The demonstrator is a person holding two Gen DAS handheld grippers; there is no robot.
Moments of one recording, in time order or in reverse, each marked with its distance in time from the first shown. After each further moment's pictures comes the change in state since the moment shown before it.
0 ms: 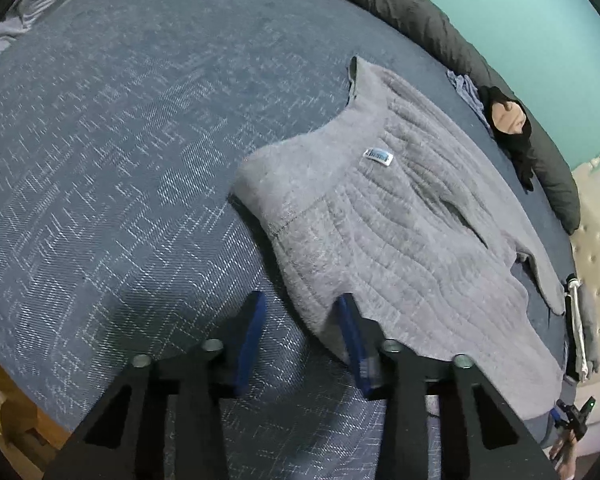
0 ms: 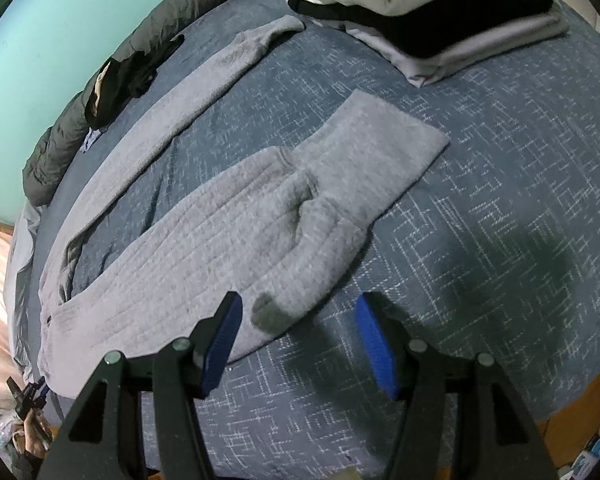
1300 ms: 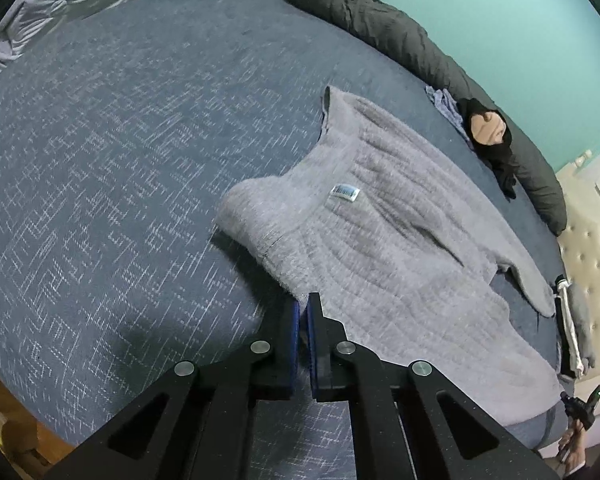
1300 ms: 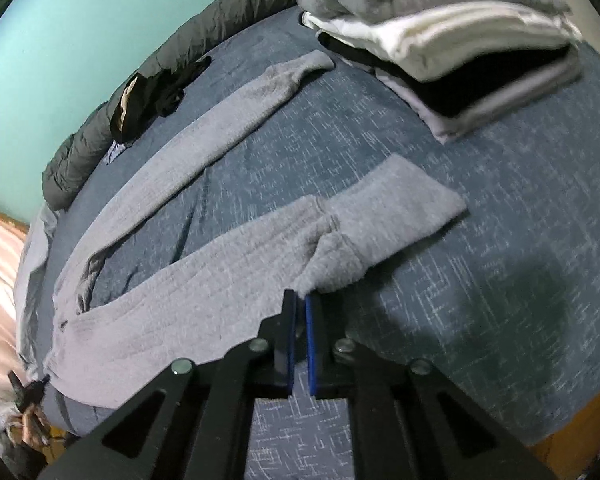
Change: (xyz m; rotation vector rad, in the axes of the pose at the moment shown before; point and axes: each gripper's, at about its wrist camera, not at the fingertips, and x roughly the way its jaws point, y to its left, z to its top) left arm -0.023 -0.015 0.012 0.038 -0.079 -0.046; right arm -0.025 0.026 0.022 -0.089 -0.085 0.048
